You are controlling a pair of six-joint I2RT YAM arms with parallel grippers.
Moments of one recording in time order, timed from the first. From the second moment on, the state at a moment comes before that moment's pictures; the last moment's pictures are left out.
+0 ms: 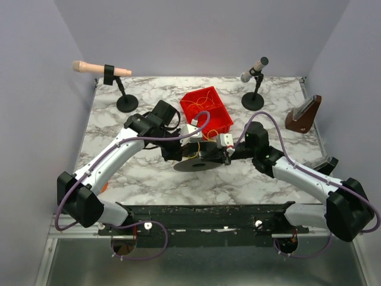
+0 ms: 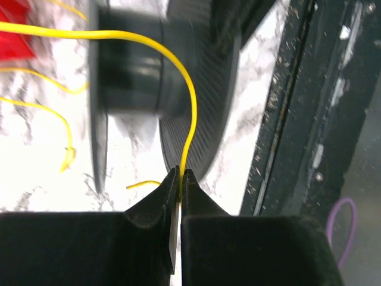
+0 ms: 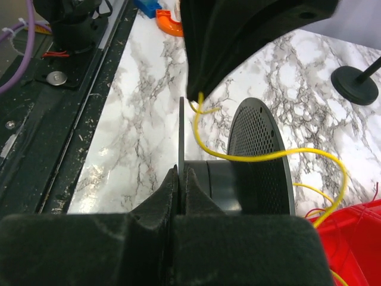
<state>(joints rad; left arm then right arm) -0.60 1.39 1.32 -1.08 0.56 0.62 0.63 1.22 0.69 0.24 -0.98 -0.51</state>
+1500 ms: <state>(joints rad) -0.69 1.29 1.37 -0.94 0.45 0.69 0.63 1.21 0.66 0.26 -0.96 -0.52</state>
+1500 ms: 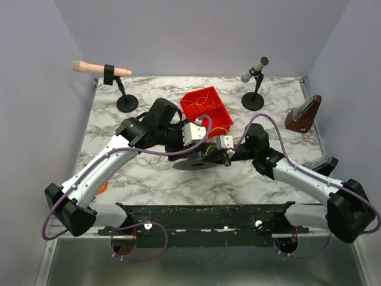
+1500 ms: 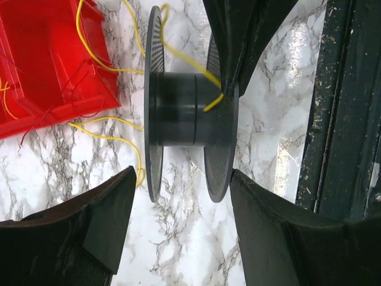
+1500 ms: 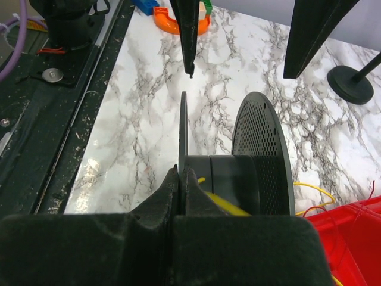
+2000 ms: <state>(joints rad) -0.64 1.33 1.36 -0.80 0.38 0.61 0.63 1.21 0.66 0.26 -0.95 -0.52</state>
